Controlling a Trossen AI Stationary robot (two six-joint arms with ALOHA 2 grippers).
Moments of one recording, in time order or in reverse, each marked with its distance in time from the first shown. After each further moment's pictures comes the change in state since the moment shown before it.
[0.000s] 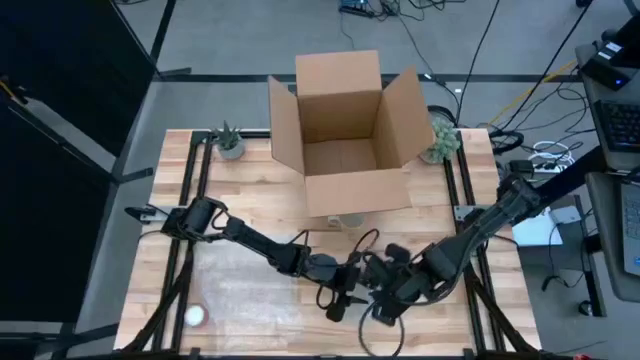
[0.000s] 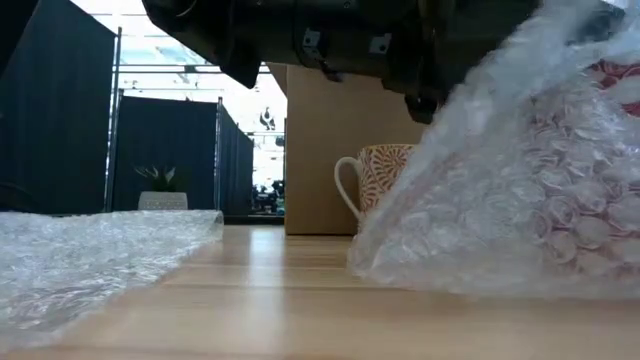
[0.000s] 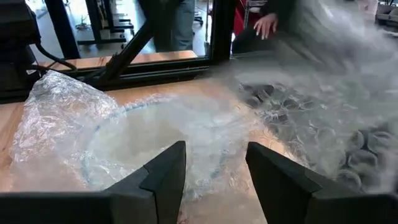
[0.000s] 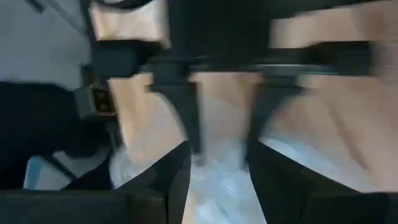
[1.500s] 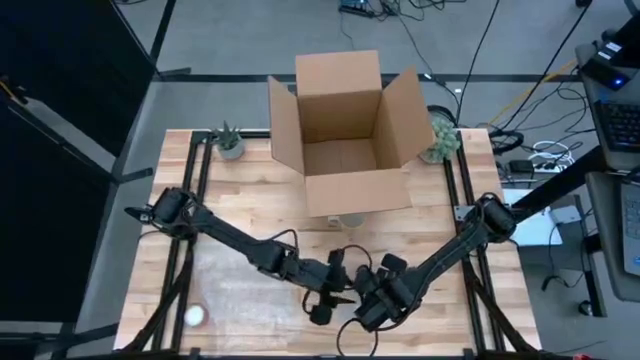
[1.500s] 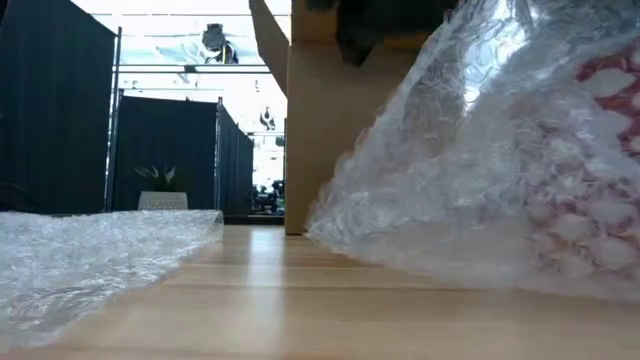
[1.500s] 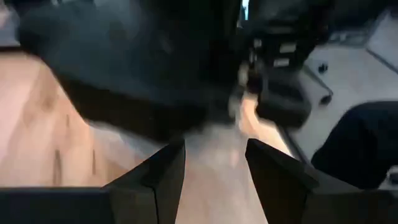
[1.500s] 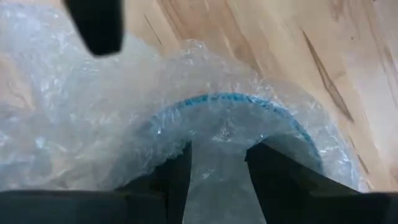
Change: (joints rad) left arm -0.063 -0.249 -0.002 -0.444 -0.124 -0.083; right arm -0.008 0.220 -0.003 -0.133 0.023 0.179
